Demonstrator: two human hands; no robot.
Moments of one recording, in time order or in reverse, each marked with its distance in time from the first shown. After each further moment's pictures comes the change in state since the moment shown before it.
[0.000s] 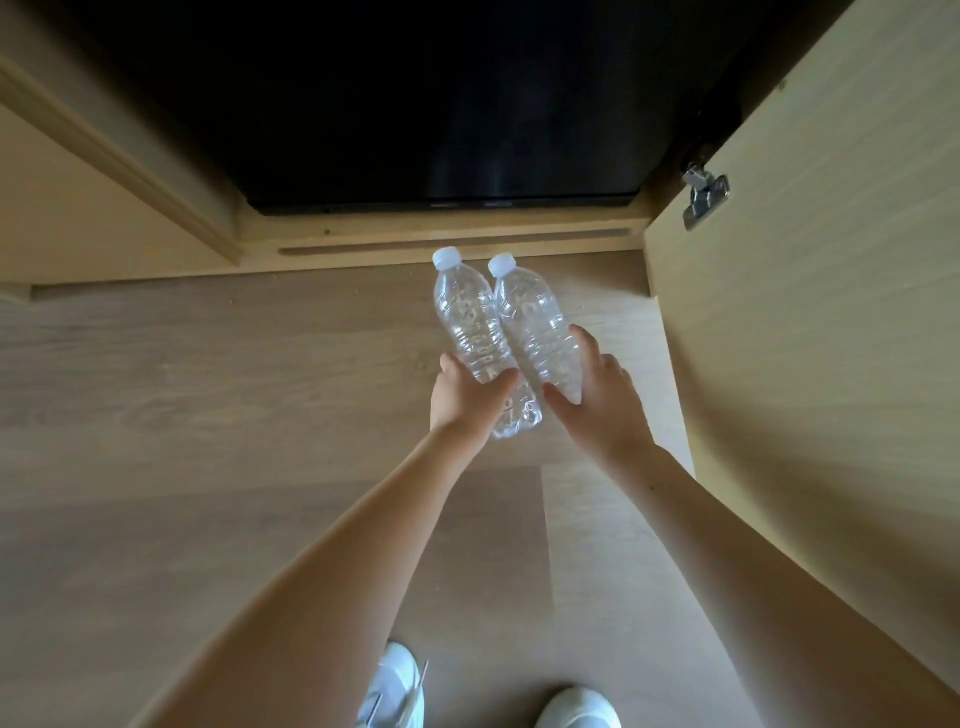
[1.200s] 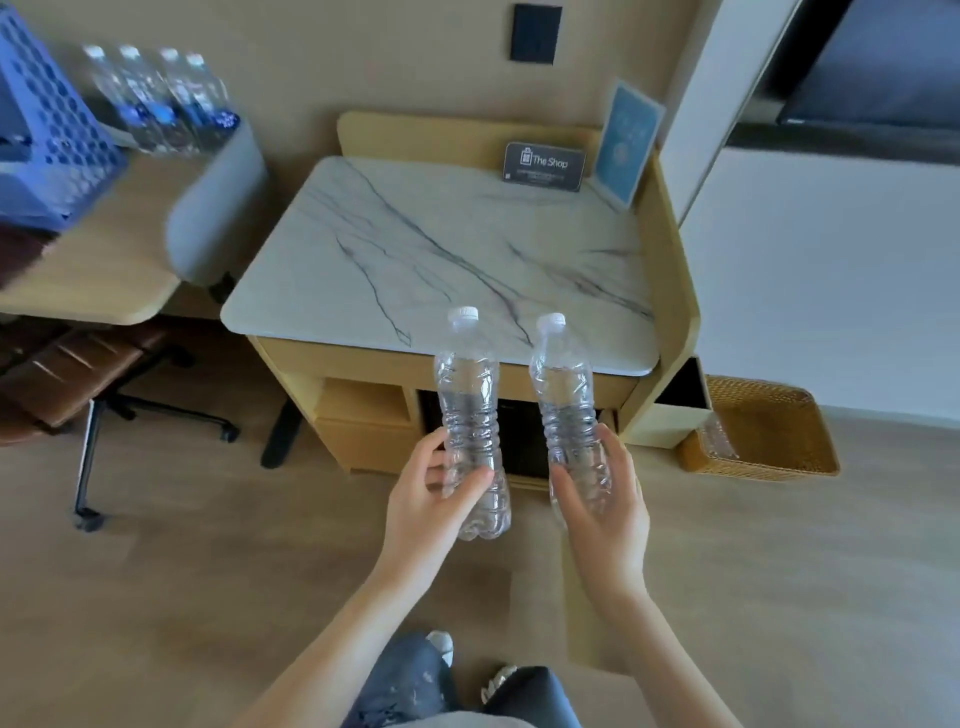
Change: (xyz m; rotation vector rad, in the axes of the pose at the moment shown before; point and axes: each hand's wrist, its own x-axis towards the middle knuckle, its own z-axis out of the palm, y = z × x) left_hand -0.765 0.332 -0.423 -0.500 0.209 0.548; right_hand -0.547 -0.436 -0.580 0.635 0.414 -0.281
